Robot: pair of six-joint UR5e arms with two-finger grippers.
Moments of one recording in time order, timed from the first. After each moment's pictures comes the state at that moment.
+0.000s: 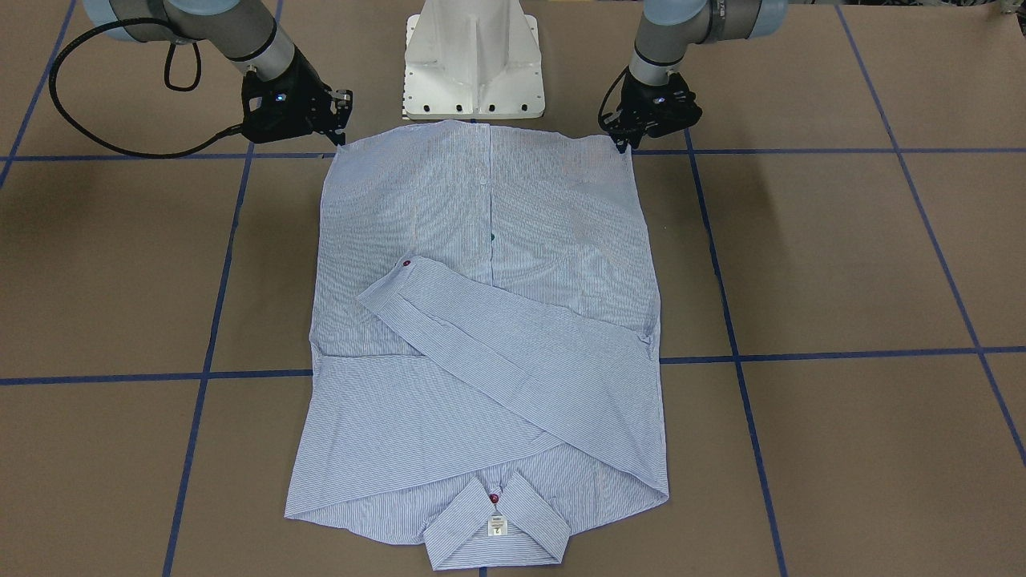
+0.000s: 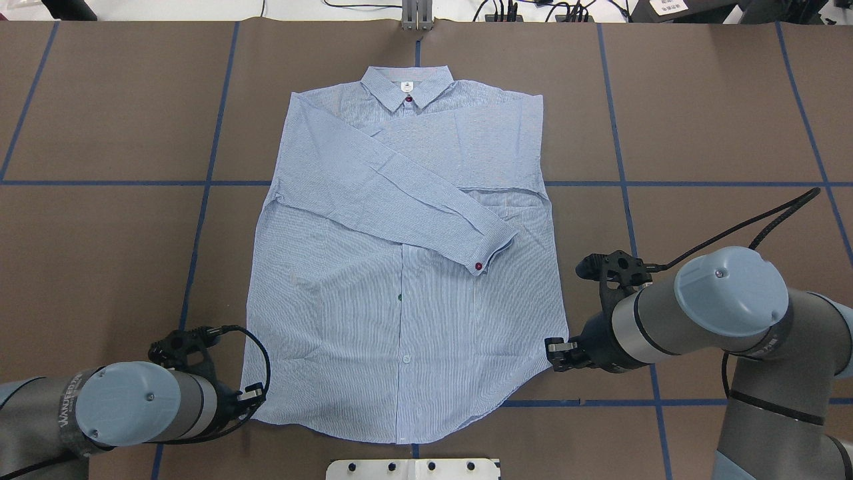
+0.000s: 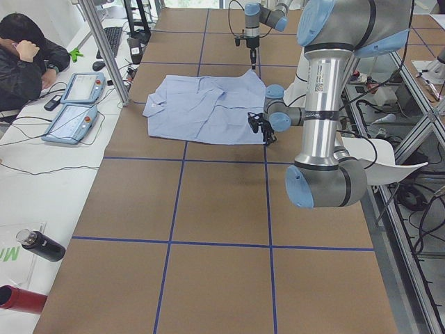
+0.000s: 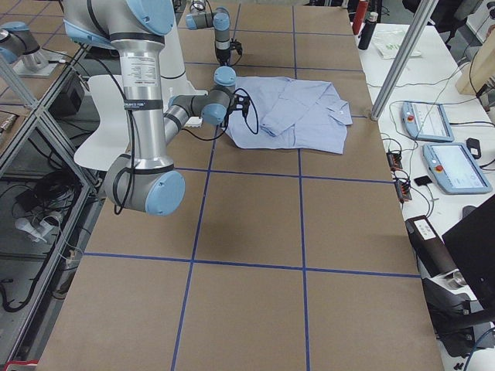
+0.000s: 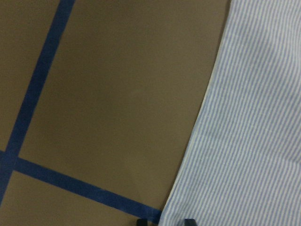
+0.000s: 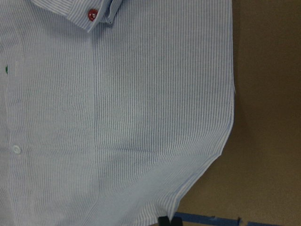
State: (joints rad) left arm -0.18 -1.64 -2.06 -1.80 -1.70 -1.80; right arm 0.41 -1.47 2.12 -1.26 2.01 1.36
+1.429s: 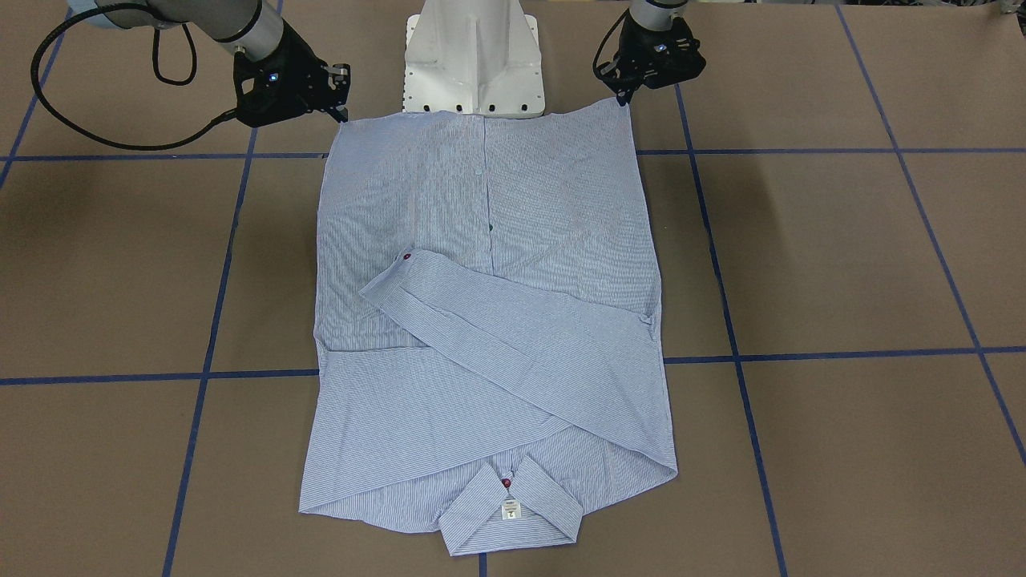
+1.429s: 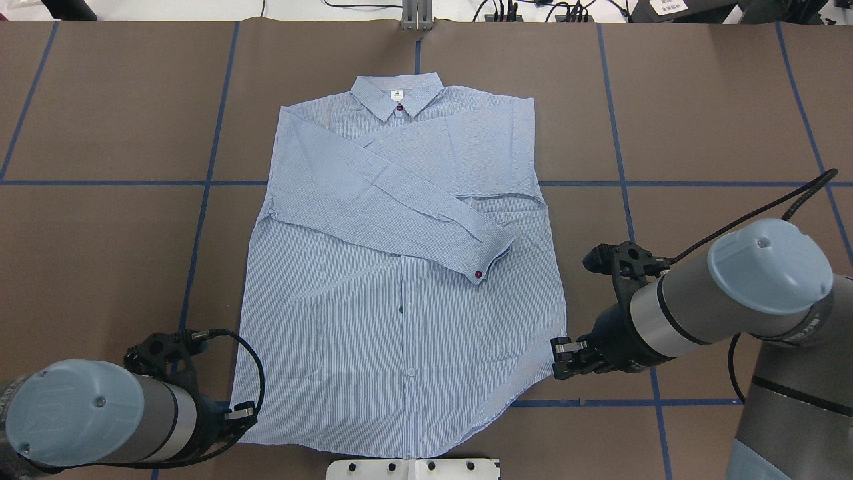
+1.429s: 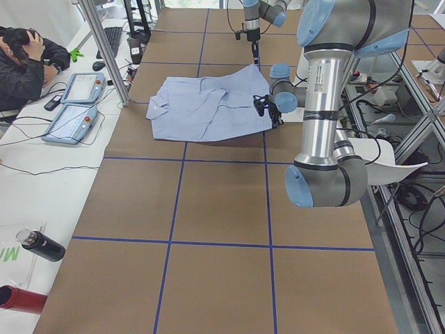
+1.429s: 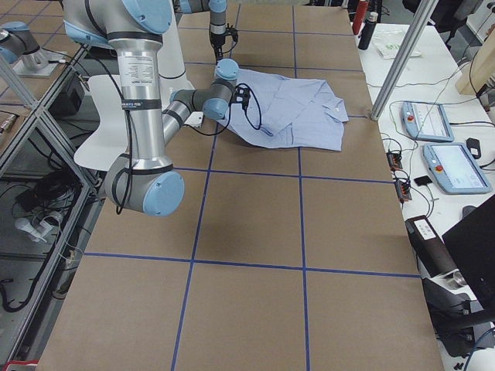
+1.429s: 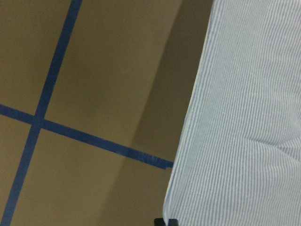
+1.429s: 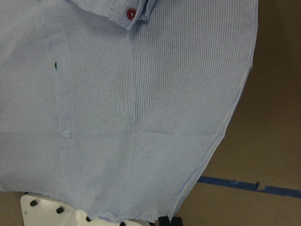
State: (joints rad) left arm -0.18 -1.65 -2.29 -1.59 -1.78 -1.78; right arm 0.47 -1.47 2.19 -1.26 2.17 1.35
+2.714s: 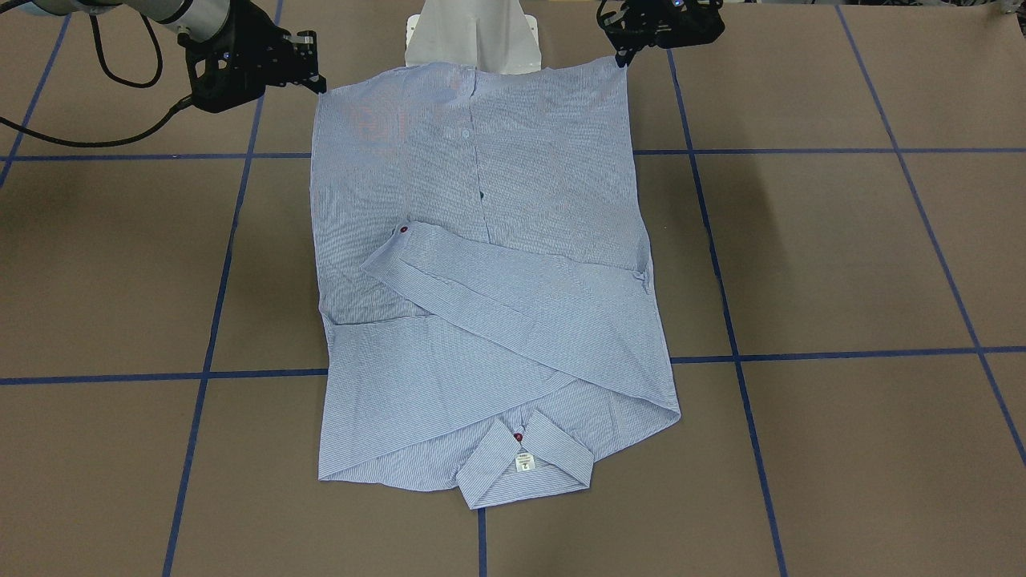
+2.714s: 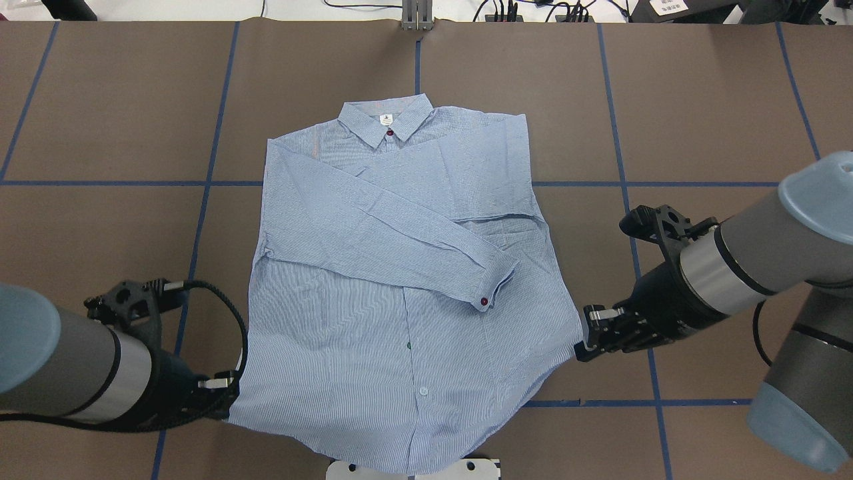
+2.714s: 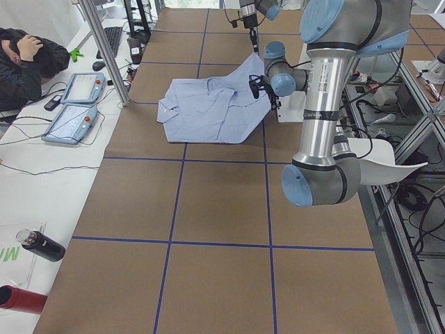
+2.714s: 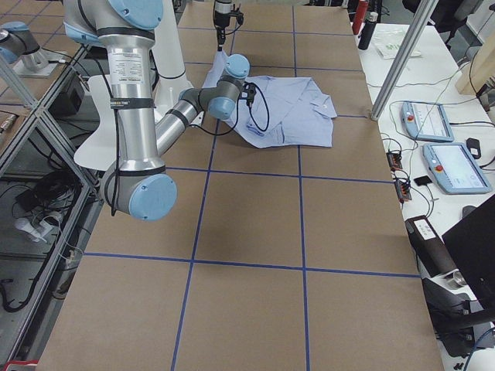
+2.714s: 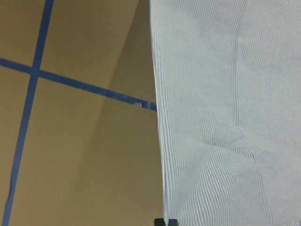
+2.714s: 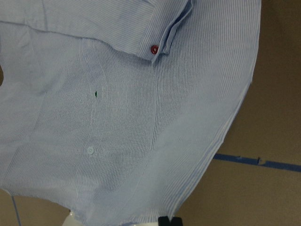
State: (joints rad) left arm -0.37 -1.72 -2.41 -1.47 -1.97 -1.59; right arm 0.64 -1.45 2.16 -1.22 2.40 1.34
